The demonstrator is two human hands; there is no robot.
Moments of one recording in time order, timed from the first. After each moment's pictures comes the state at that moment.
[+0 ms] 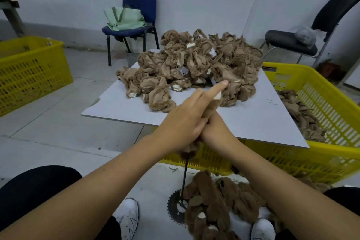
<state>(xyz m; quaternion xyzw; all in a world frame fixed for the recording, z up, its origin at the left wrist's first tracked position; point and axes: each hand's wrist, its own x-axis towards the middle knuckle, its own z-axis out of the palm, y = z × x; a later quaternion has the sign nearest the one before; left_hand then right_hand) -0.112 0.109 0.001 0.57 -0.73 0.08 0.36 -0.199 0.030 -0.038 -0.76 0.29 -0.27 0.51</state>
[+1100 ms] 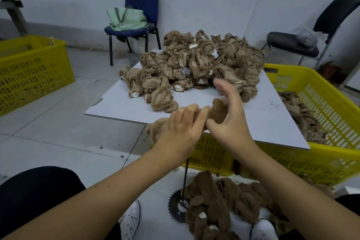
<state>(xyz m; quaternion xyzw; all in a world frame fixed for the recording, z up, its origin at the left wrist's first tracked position) -0.112 0.126 -0.047 0.62 -0.66 0.33 0.27 -0.230 0.023 -0.025 -0.80 0.20 -0.45 0.33</state>
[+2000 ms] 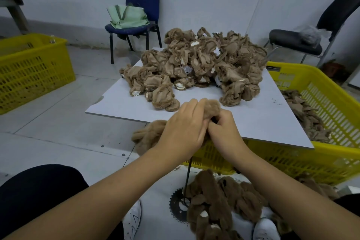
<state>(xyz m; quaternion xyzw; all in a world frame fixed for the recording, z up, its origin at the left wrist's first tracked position) -0.111 0.117 -0.034 0.67 -0.65 0.10 0.34 -0.214 0.035 -0.038 -0.73 0.27 -0.36 0.51</state>
